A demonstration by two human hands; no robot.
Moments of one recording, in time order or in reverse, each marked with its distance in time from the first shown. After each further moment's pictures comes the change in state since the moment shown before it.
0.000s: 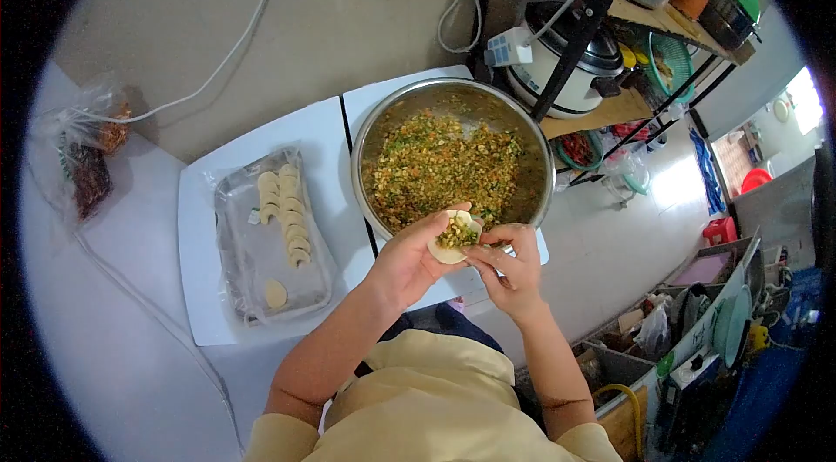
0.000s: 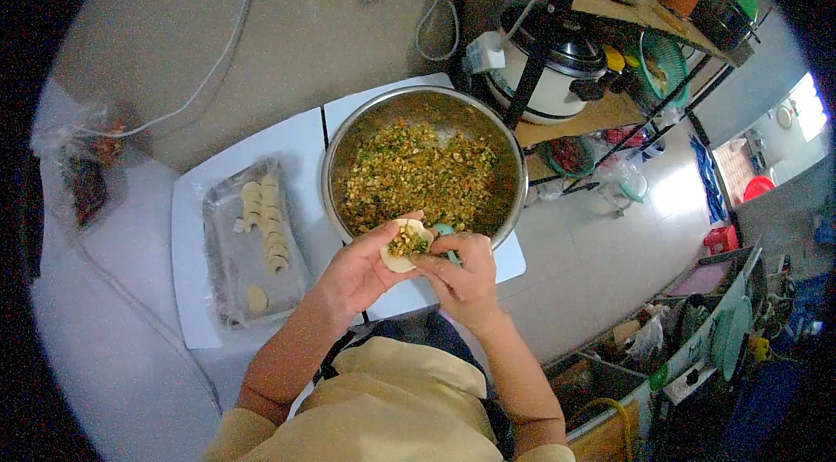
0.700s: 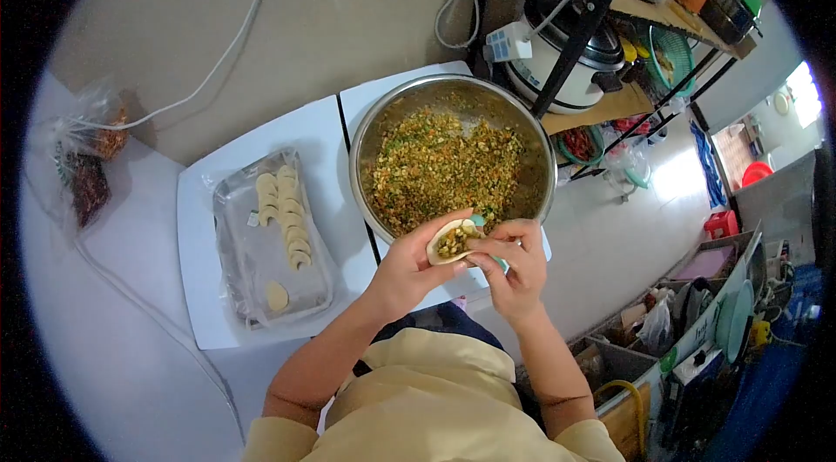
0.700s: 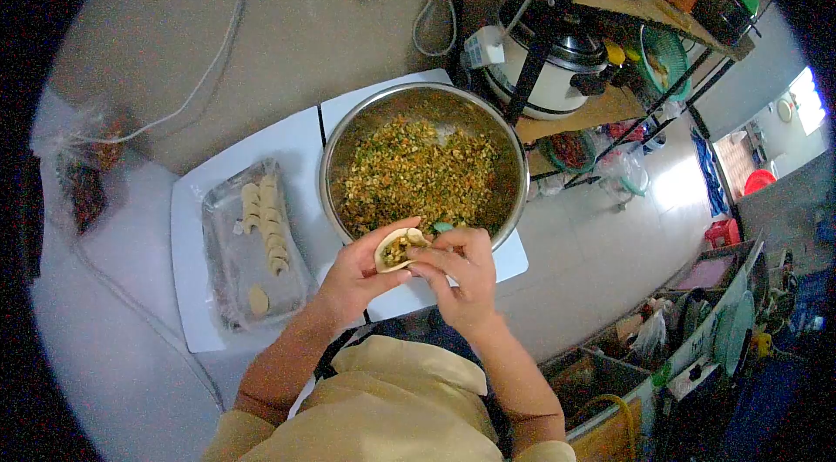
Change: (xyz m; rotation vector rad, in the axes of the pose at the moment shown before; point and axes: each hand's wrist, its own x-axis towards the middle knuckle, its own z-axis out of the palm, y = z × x) left_hand -0.022 0.008 0.021 0.659 -0.046 0.198; right_hand 0.012 -0.018 0.000 0.133 0.098 0.134
